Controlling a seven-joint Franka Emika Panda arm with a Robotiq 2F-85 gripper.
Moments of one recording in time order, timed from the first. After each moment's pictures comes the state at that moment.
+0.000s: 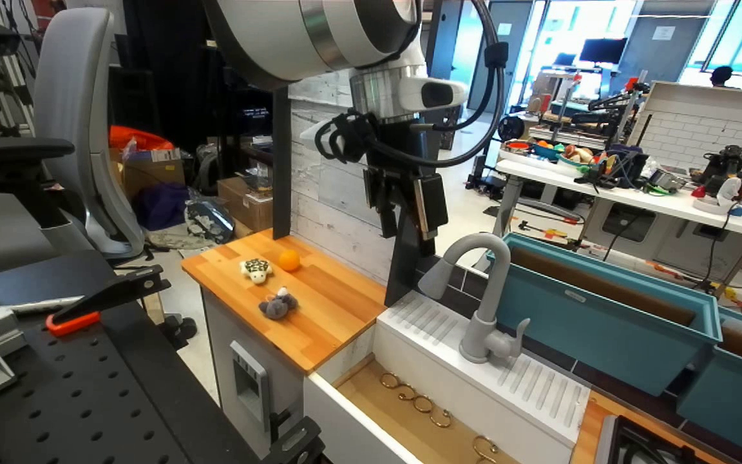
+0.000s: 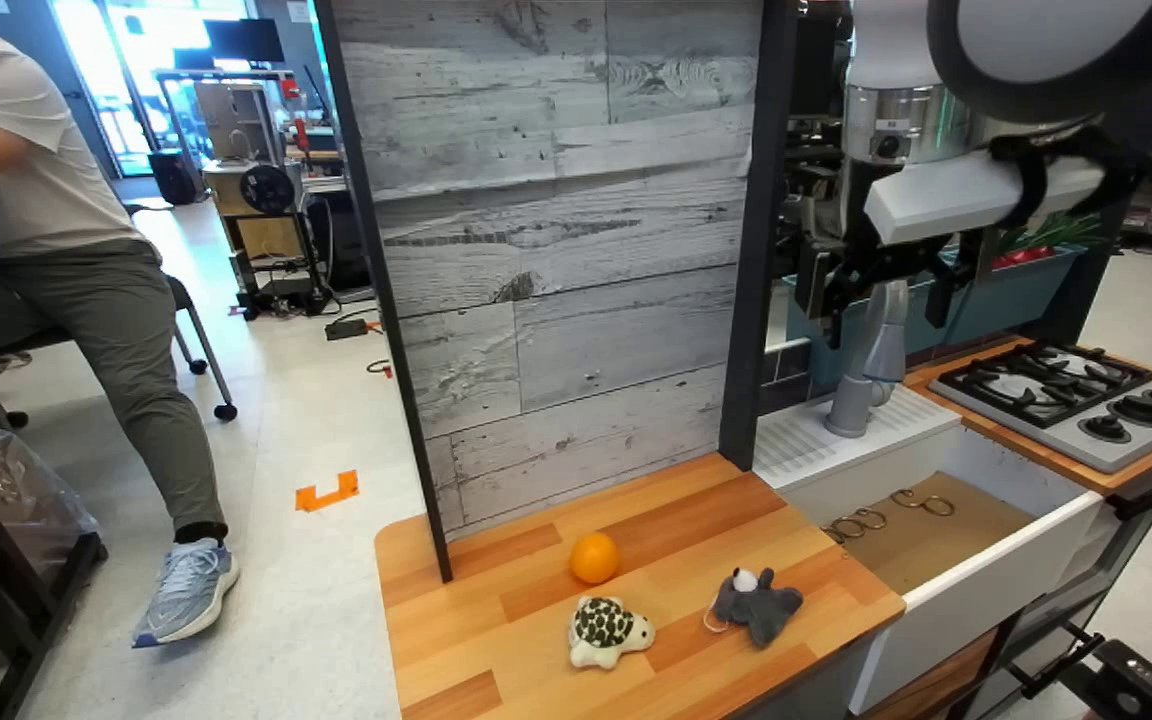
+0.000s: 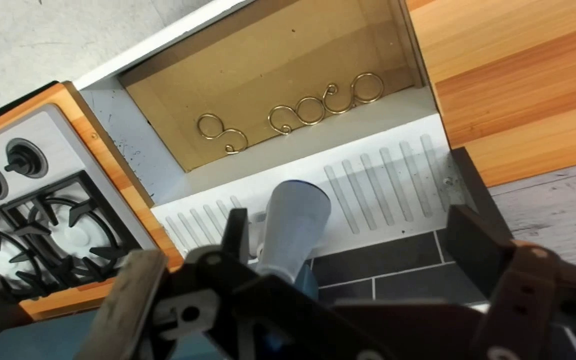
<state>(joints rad) 0.26 0.60 -0.23 -2.02 -0.33 2.66 0.70</state>
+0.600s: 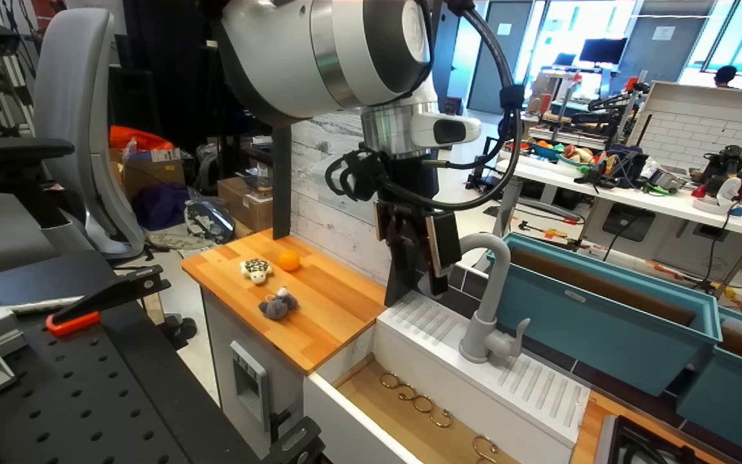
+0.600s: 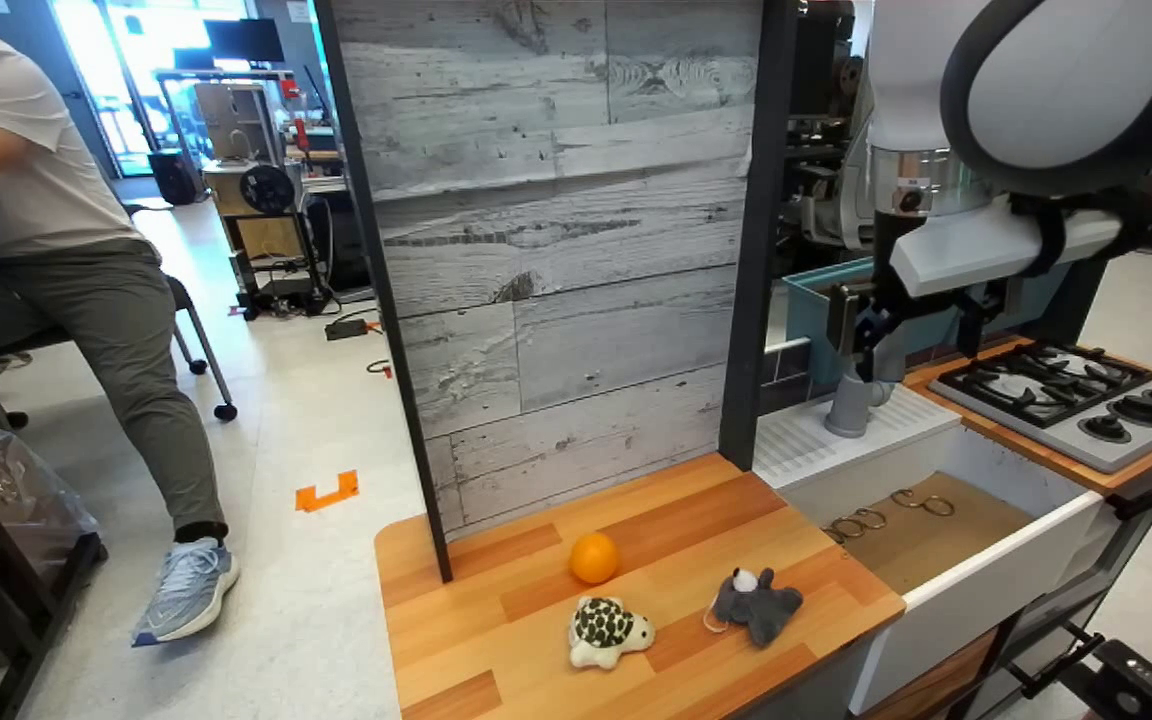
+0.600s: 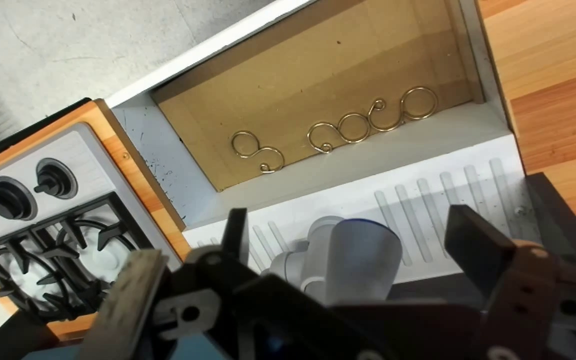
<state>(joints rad) 0.27 0.67 -0.28 -2.01 -0.33 2.67 0.70</state>
